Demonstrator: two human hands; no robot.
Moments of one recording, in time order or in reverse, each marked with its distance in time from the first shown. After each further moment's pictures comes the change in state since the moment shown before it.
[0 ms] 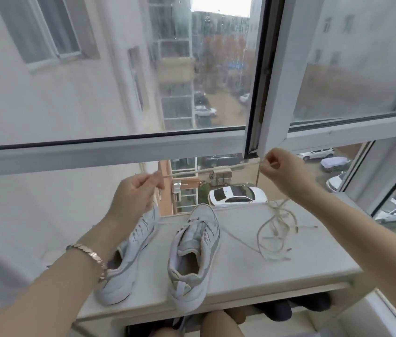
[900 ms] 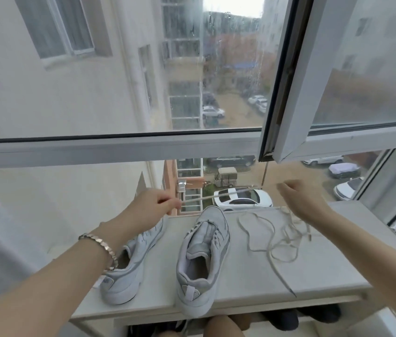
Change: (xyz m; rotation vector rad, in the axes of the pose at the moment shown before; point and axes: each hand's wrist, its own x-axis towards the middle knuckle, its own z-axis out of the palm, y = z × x) left_hand 0.008 -0.016 -0.006 0.455 -0.270 -0.087; right_hand -0.013 0.022 0.024 -0.007 -0.152 0.181
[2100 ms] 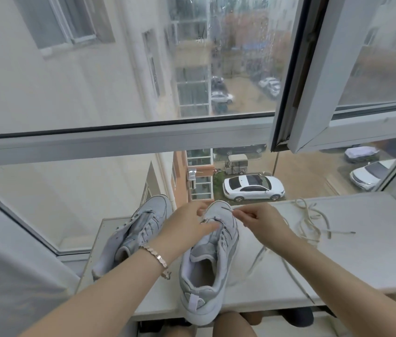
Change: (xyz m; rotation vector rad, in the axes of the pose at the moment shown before) left_hand 0.022 -0.015 0.078 0.158 -0.084 -0.131; right_hand -0.022 -0.010 0.088 0.269 -0.283 -0.113
